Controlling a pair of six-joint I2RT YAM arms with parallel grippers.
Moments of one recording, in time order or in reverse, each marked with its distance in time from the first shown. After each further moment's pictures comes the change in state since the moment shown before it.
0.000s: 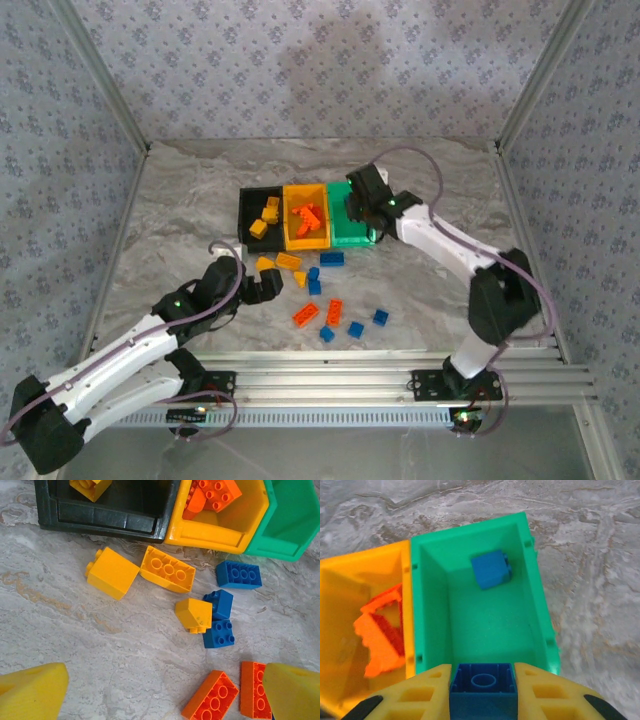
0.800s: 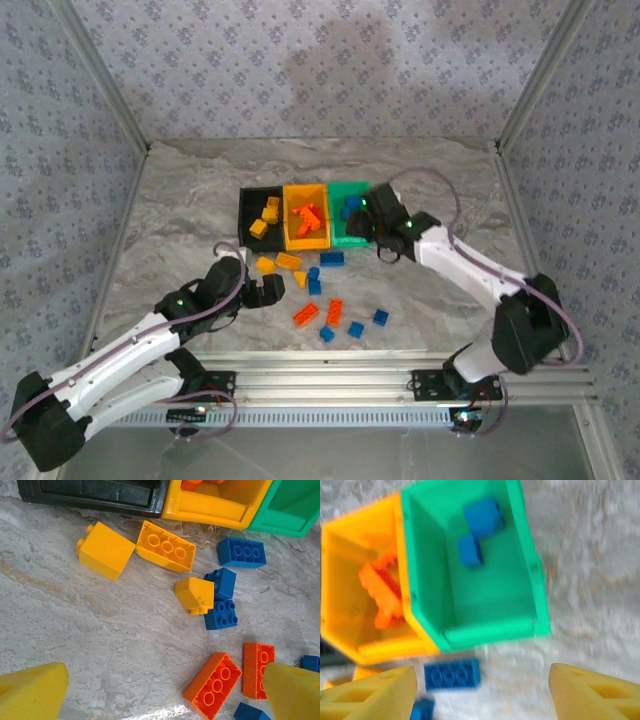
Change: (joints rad) left arm 0.000 0.022 -0.003 -0.021 0.059 0.012; right arm 0.037 -0.304 -0.326 -0.023 -0.104 0.151
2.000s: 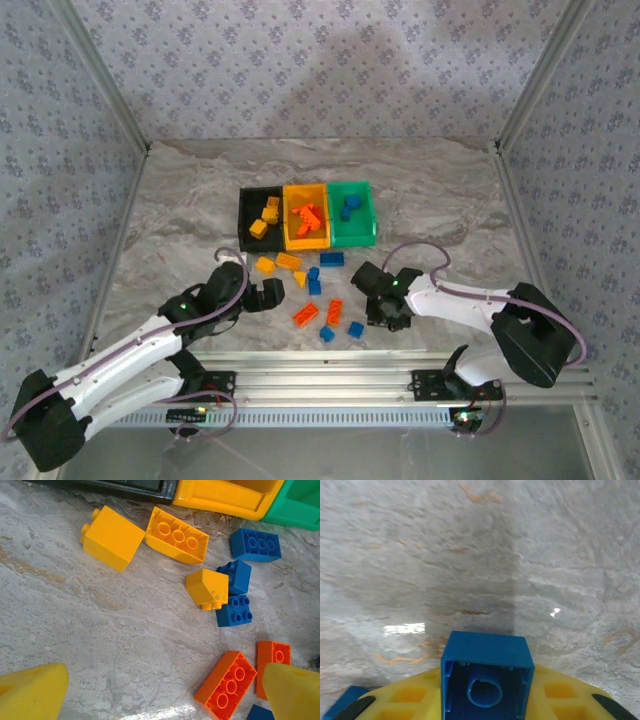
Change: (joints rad) left arm 0.000 0.000 -0.068 0.058 0.000 -0.009; right arm 0.251 -0.034 -0.342 -0.198 -0.072 0.205
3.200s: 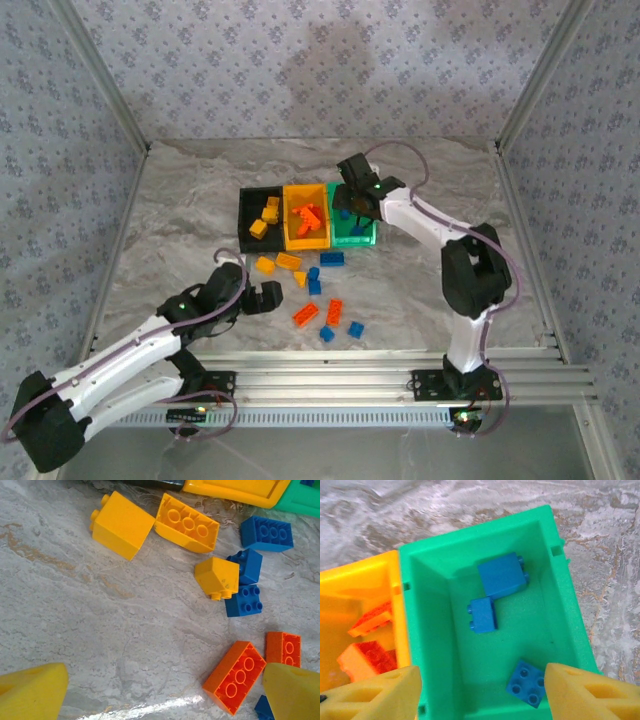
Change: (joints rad) left arm 0.000 -0.005 0.015 -0.059 0.011 0.006; right arm -0.303 0.452 0.772 0.195 0.124 -0.302
